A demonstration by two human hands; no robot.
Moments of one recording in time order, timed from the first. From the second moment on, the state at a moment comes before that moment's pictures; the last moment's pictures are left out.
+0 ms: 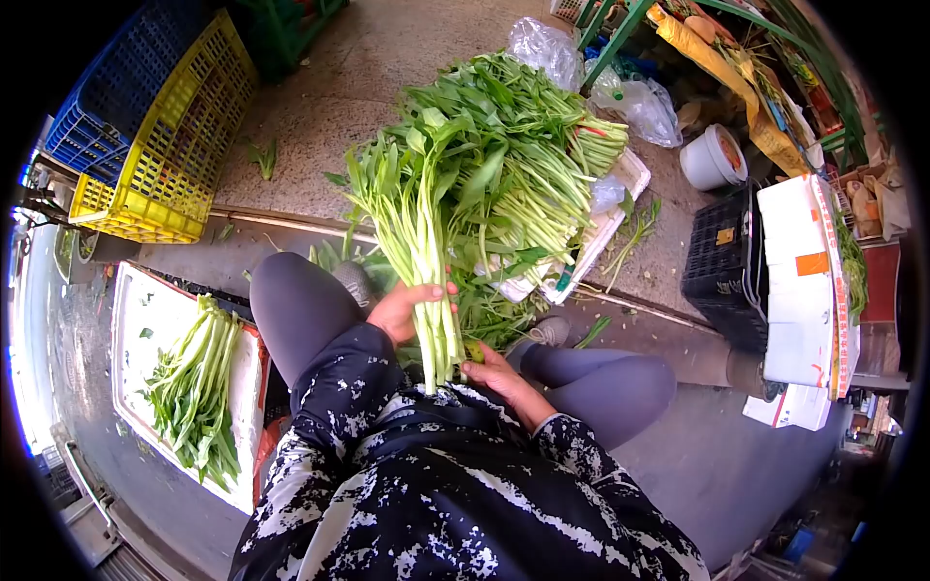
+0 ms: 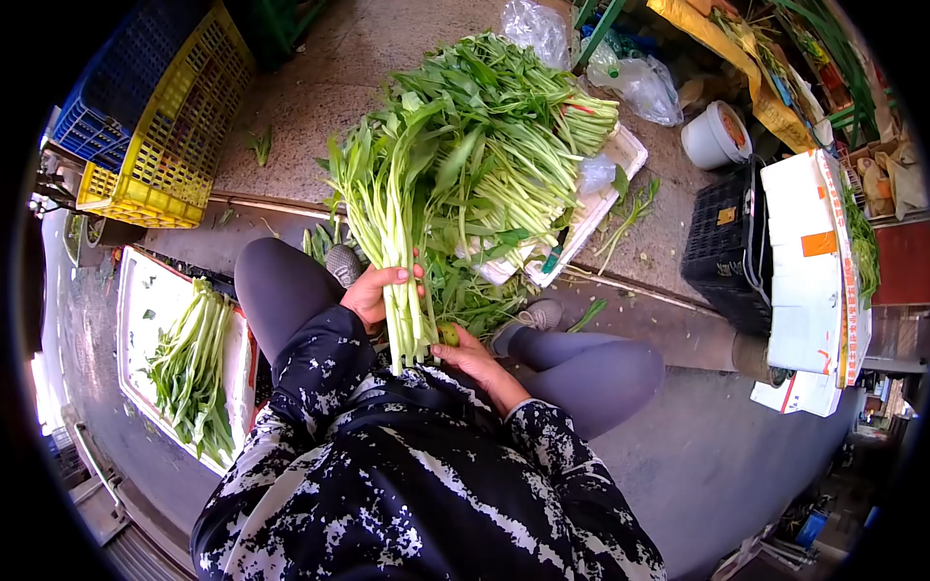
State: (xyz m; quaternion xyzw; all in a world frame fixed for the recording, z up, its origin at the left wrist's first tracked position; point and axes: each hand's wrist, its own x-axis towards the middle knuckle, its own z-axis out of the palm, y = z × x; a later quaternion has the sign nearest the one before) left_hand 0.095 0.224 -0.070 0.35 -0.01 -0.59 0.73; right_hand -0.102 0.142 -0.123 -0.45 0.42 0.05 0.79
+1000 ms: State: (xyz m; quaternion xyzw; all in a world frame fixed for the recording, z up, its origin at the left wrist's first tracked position) left_hand 0.077 0.227 -0.047 0.38 0.01 -0.57 0.73; right_hand -0.081 0.147 -0.079 -0.75 0.31 -0.07 0.58
